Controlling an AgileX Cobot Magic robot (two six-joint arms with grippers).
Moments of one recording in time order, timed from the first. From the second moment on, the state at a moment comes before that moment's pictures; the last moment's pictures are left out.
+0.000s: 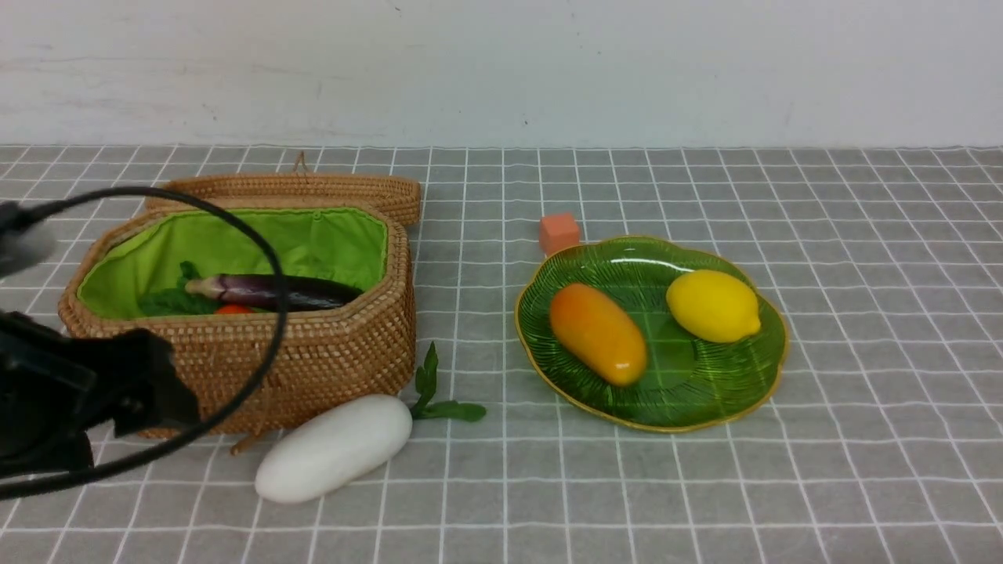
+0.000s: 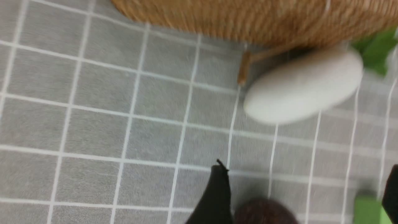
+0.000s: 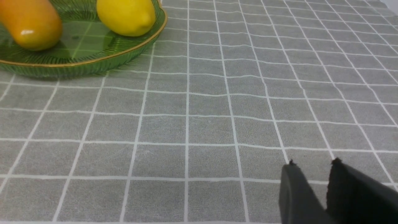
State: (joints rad) right arm -0.14 -0.01 0.01 0.16 0.40 -0.26; left arm -0.05 1.17 -0.85 -0.25 0.83 -0.14
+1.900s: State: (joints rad) right arm -0.14 -0.01 0.01 0.16 0.40 -0.26; left arm -0.56 1.91 -1.66 -0.40 0.91 -0.02
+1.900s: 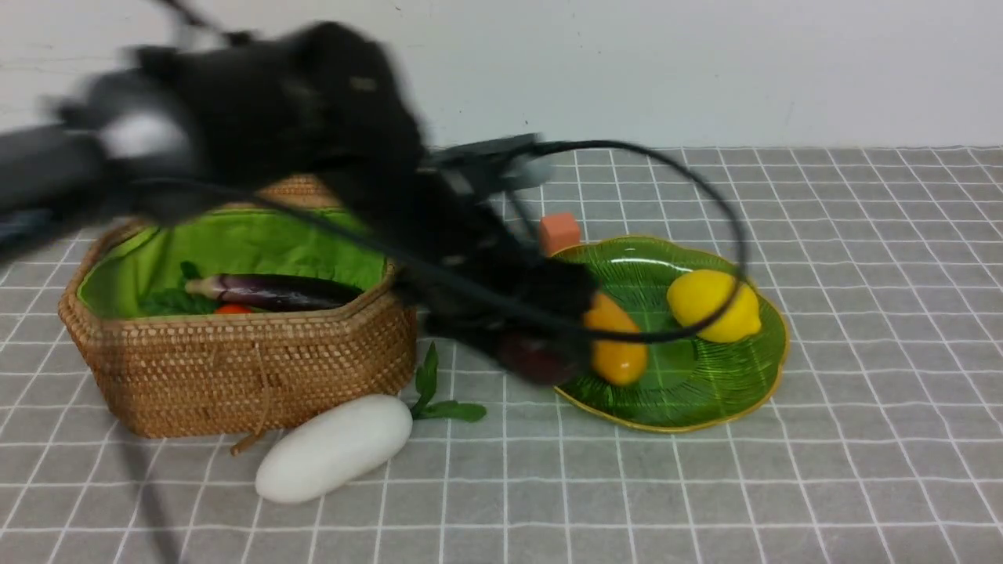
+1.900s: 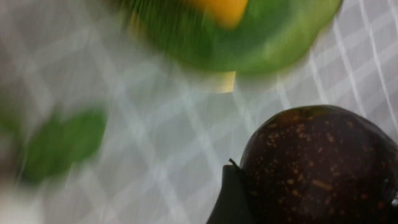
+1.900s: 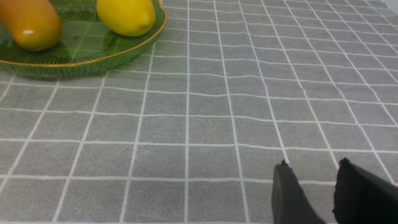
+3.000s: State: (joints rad) right arm -0.14 -0.01 0.01 0.16 0.40 -0.26; left arm -0.62 1.79 -1.85 0.11 1.23 -0.03
